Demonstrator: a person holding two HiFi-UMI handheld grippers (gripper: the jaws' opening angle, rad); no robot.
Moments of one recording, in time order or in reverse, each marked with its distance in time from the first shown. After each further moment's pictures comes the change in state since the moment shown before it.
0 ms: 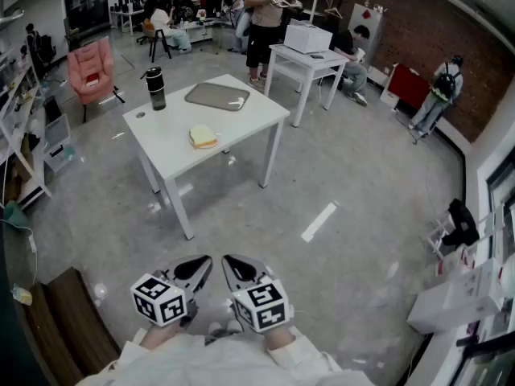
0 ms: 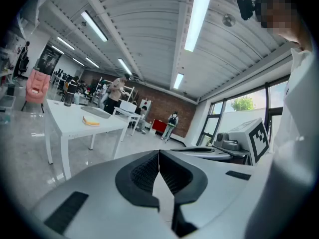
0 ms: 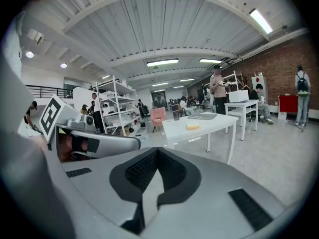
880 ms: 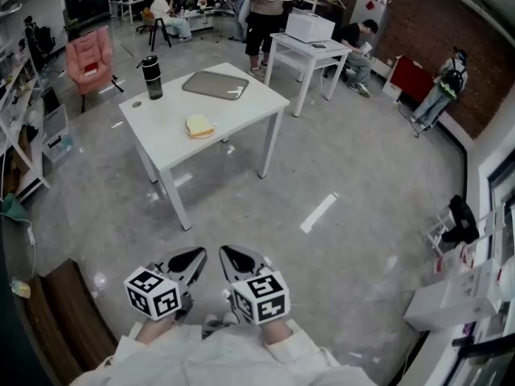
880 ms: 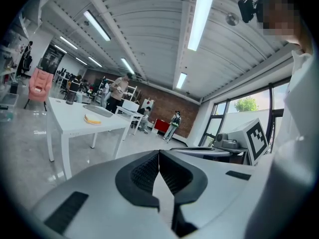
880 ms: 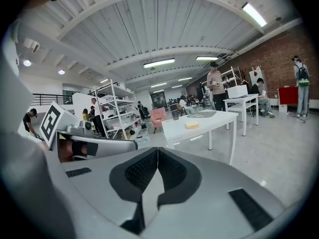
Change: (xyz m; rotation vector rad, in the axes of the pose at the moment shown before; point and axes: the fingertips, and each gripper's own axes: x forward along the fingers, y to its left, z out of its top) left arm 0.019 0.010 0.004 -0.023 -0.004 0.027; right arm 0.009 -0.025 0.006 0.052 -0.012 0.027
